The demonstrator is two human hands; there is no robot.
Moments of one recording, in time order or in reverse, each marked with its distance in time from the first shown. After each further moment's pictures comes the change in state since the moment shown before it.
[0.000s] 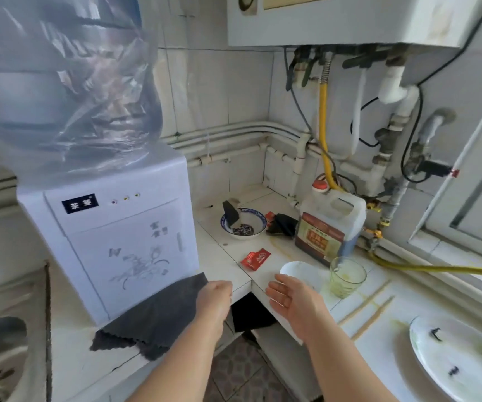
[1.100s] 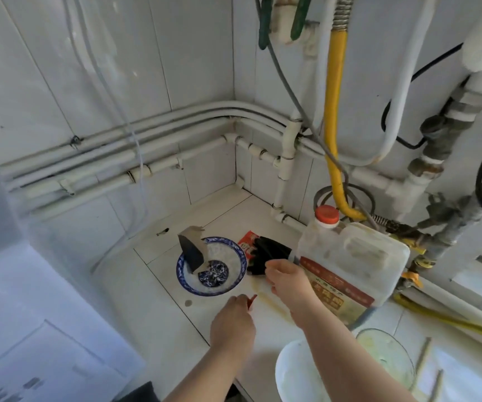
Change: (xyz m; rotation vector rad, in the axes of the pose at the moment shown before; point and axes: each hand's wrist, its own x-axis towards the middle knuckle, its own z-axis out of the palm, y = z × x) left_hand 0.189 0.041 0.138 1.066 -0.183 0.494; right_hand 0.223 -0.105 0.028 -0.473 0.125 -0.138
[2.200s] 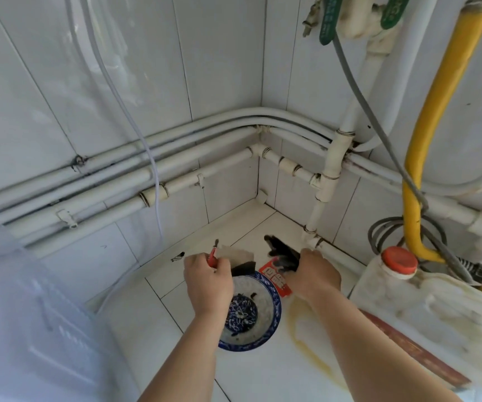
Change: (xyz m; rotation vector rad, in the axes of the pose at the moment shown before) left_hand 0.134 -0.046 -0.084 -0.554 0.548 -0.261; right_hand 0.119 -0.044 0.038 -1.134 0.227 -0.178
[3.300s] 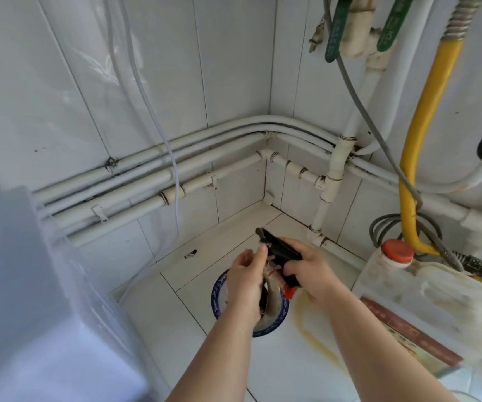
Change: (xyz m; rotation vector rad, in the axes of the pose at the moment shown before) left_hand -0.044 0.039 -0.016 -0.643 -0.417 -0.440; right_hand -0.061 -0.027 -0.037 1.160 -0.290 -0.095
